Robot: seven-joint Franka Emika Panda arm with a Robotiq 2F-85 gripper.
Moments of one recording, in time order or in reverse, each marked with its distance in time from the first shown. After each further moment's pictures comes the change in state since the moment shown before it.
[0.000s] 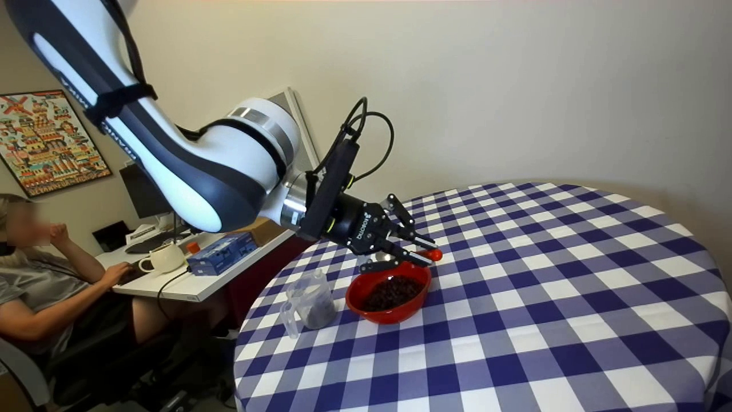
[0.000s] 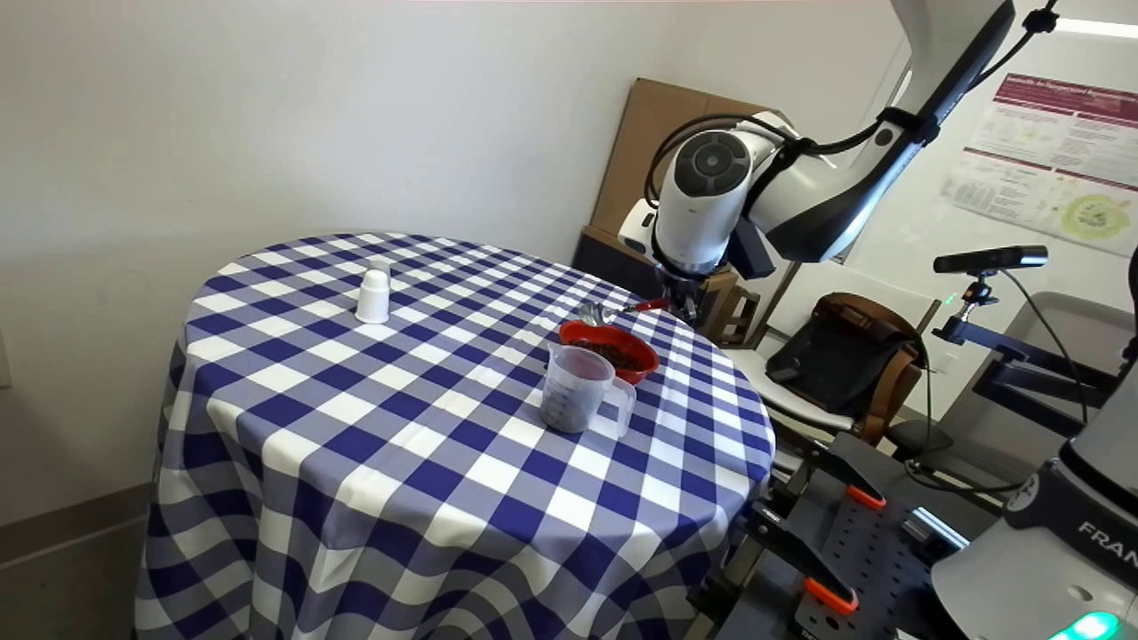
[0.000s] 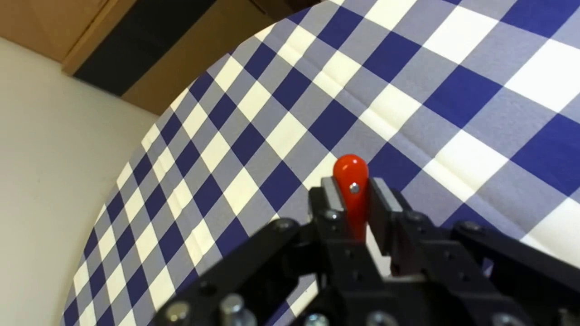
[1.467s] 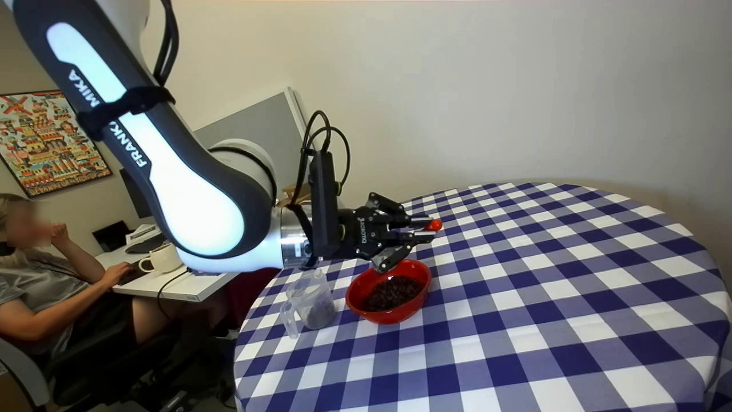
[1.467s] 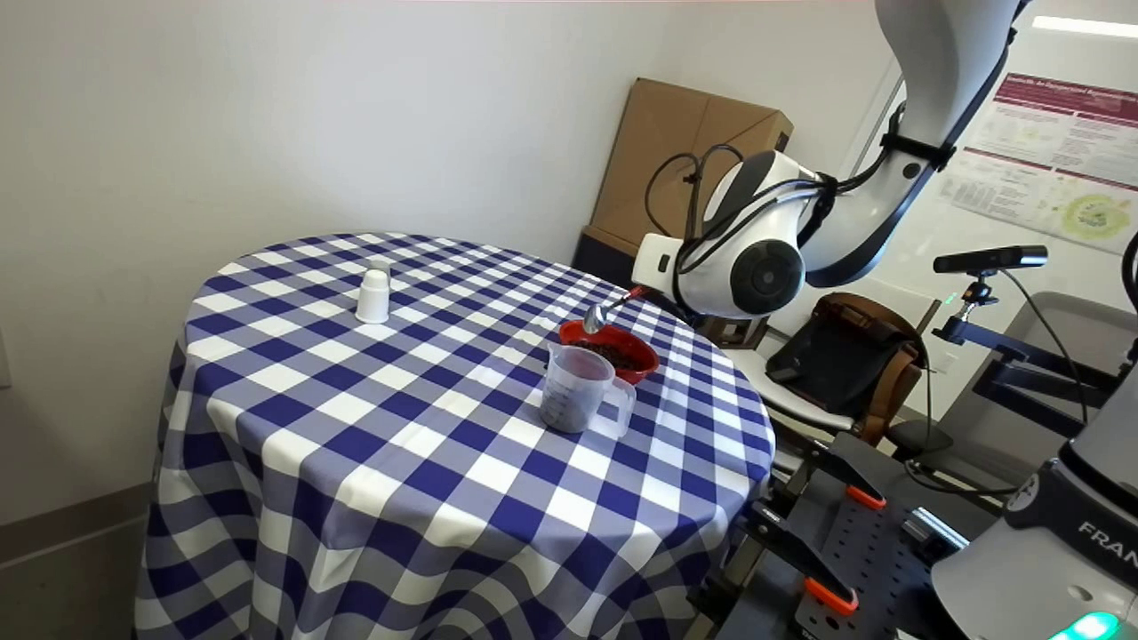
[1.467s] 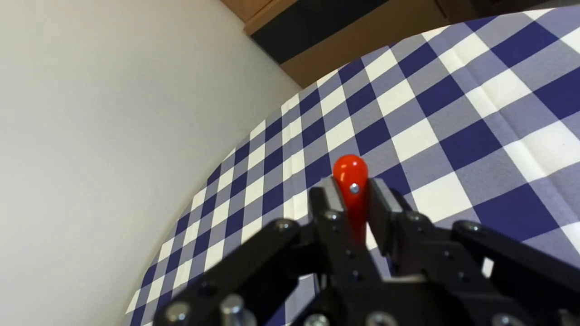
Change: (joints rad) arm -0.091 0.031 0.146 -0.109 -0.594 -0.332 0.256
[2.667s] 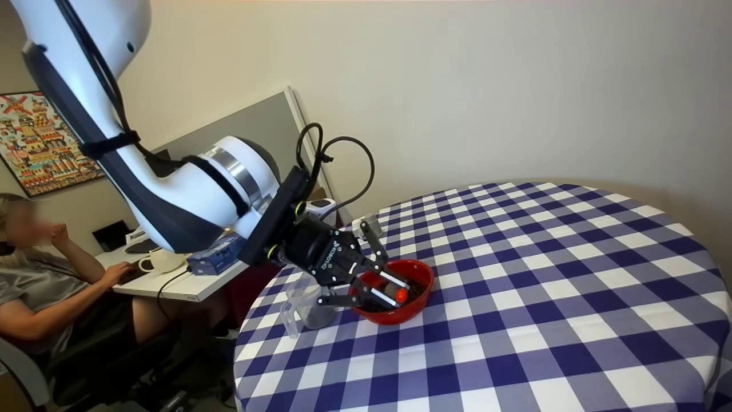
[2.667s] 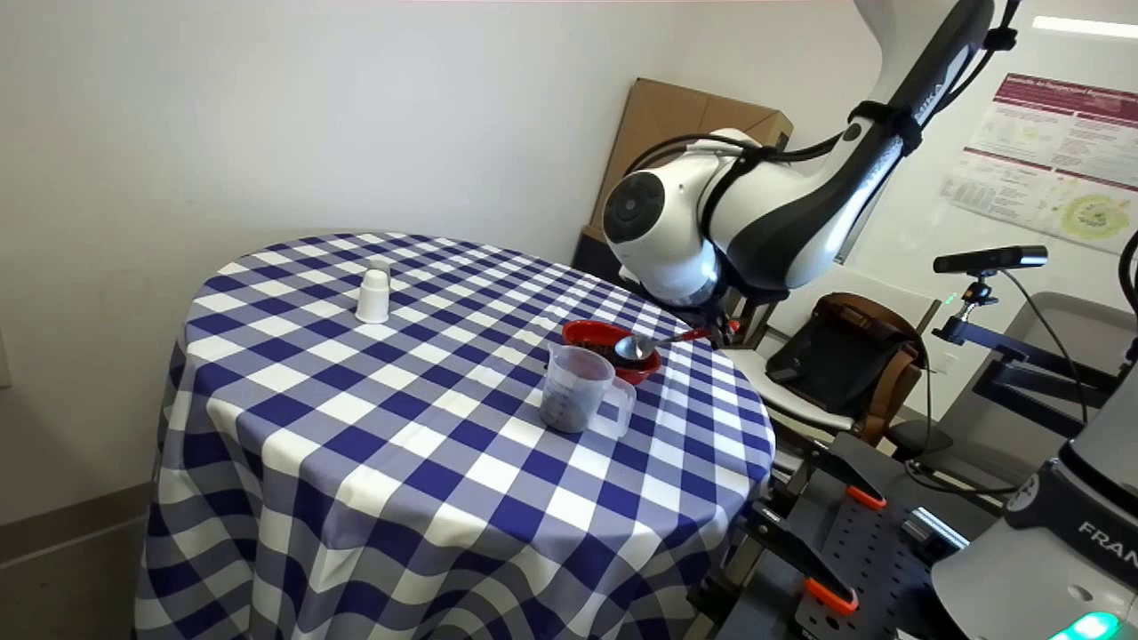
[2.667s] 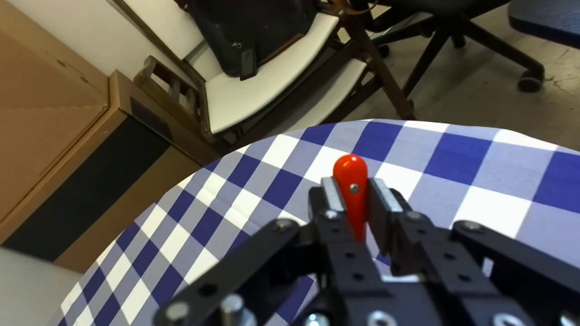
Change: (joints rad) arm 0.029 0.039 0.108 0.104 1.030 -0.151 -0.266
